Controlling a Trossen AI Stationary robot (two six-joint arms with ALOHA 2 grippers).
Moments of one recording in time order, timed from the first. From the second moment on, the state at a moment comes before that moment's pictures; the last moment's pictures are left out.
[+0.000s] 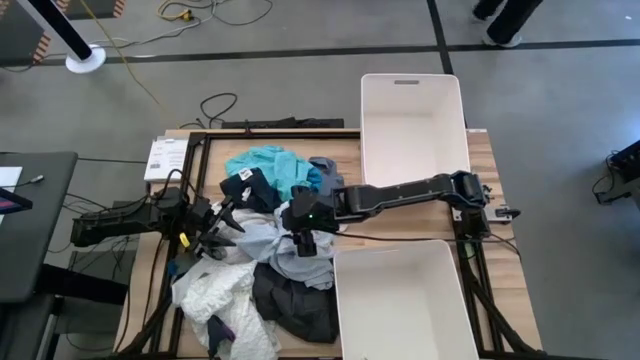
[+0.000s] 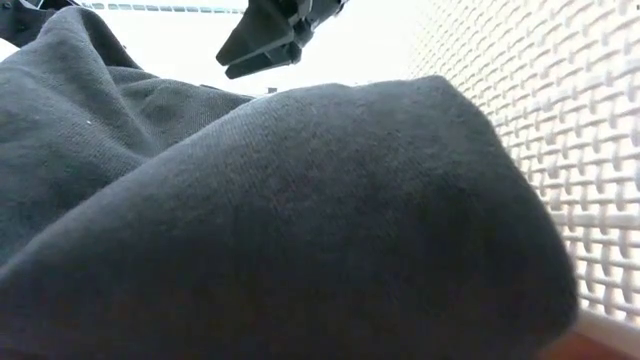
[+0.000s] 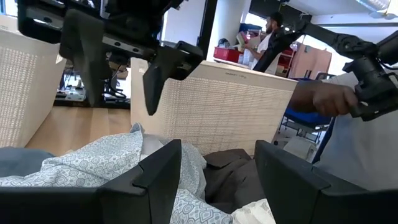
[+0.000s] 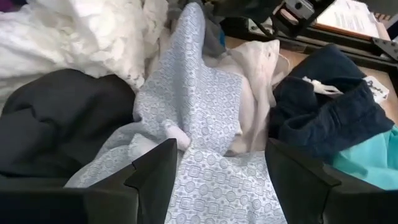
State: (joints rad) left arm 0.14 0.01 0.01 0.09 0.53 -0.21; right arm 0.09 2.00 1.76 -0.42 0.08 -0.15
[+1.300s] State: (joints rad) left arm 0.14 0.01 0.01 0.09 0.53 -0.21; right arm 0.12 1.59 1.79 -0.74 0.13 -0.07
